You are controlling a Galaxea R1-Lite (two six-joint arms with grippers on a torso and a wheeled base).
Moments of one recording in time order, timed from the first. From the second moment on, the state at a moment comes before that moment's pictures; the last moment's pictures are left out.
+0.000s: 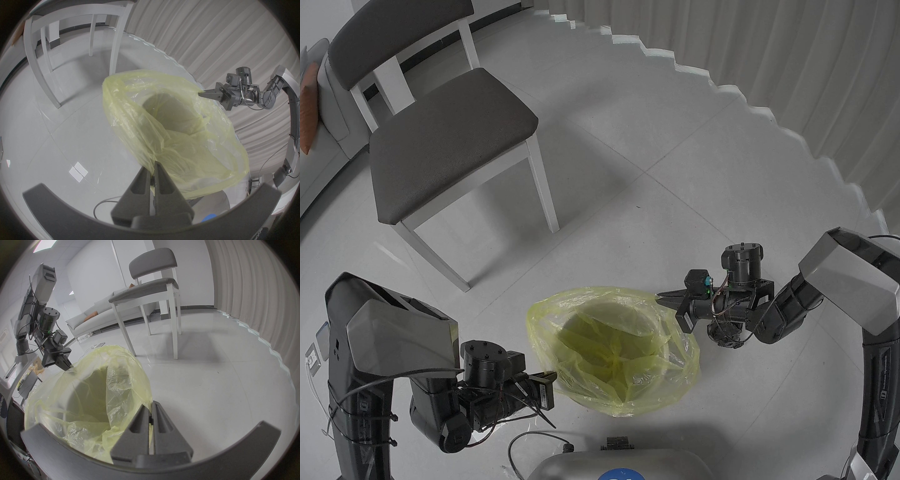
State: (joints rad) left arm -0.47 2.34 -0.39 -1.41 -0.11 -0.25; right arm 0.33 2.36 -1.14 -0.78 0.49 -0.48
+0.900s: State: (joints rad) left arm -0.39 2.44 -0.40 -1.42 -0.15 -0.23; right arm 0.30 2.49 -1.14 -0.80 0.50 -0.46
